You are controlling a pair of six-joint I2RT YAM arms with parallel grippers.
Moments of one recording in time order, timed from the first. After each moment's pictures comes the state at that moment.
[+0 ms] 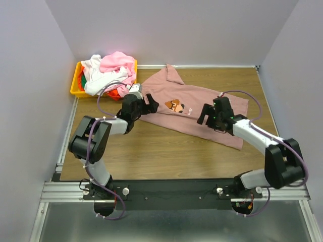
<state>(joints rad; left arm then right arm) -0.36 1.72 0.78 0.63 0.10 -0.46 0.30 1.36 0.80 -0.29 0.08 0.58</state>
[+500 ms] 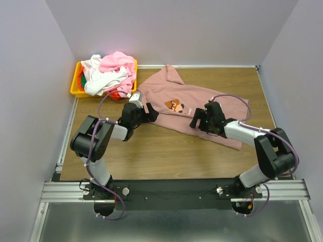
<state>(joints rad) -0.37 1.78 0.67 0.76 0.15 -0.48 0.43 1.55 0.76 -0.07 0.05 0.61</state>
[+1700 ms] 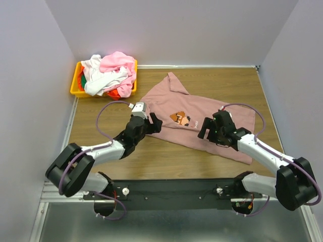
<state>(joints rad) -0.66 1.29 0.43 0.54 -0.19 -0.58 0.45 1.18 0.60 -0.36 0.09 0.67</state>
